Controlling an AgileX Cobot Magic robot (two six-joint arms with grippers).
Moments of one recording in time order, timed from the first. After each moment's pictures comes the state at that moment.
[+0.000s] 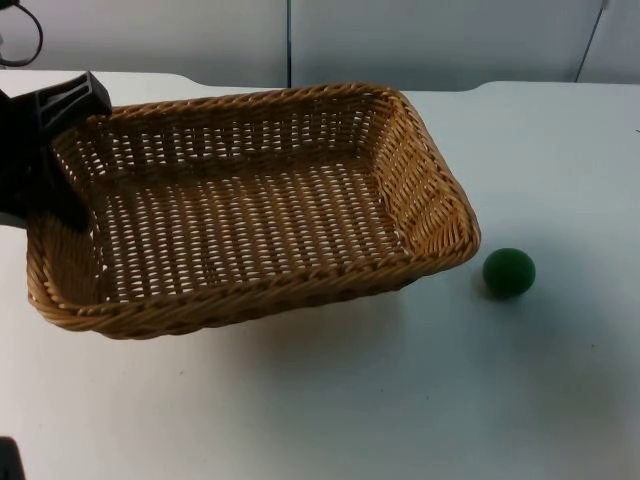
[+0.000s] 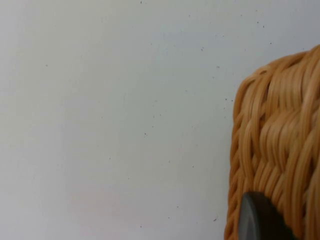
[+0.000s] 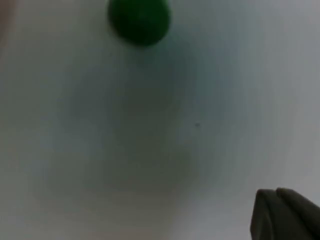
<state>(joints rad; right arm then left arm) 0.30 1.44 -0.65 -0.15 0.50 0.05 -0.11 1.66 -0.90 -0.61 0.60 0.05</state>
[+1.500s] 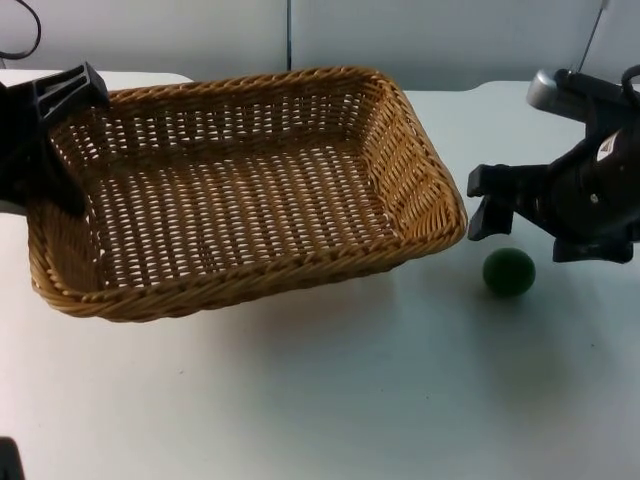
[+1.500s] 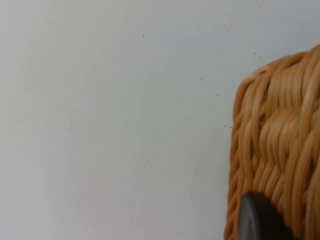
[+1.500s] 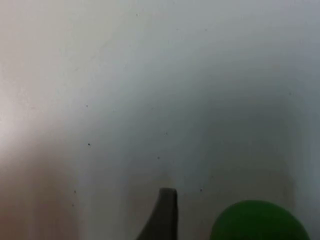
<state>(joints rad) 0.32 1.95 -0.94 0.11 0.11 0.30 -0.11 1.66 -0.90 -0.62 0.54 0.05</state>
